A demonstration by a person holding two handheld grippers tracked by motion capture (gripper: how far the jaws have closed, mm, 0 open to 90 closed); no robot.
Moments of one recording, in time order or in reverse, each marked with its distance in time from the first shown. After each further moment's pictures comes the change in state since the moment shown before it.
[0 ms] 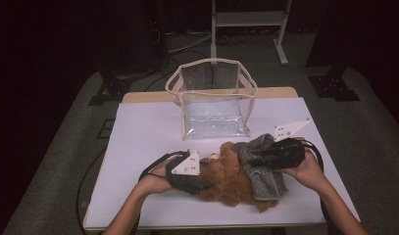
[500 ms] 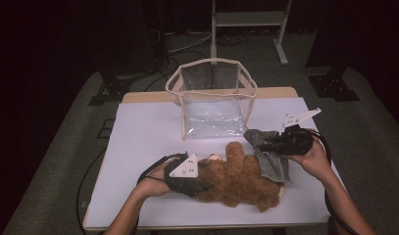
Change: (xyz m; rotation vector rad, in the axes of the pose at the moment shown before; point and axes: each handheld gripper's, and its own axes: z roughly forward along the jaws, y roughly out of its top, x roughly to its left) left arm -0.006 -0.003 -0.003 0.000 0.019 -0.003; right arm -0.046 -0.010 -0.013 0.006 -0.133 0.116
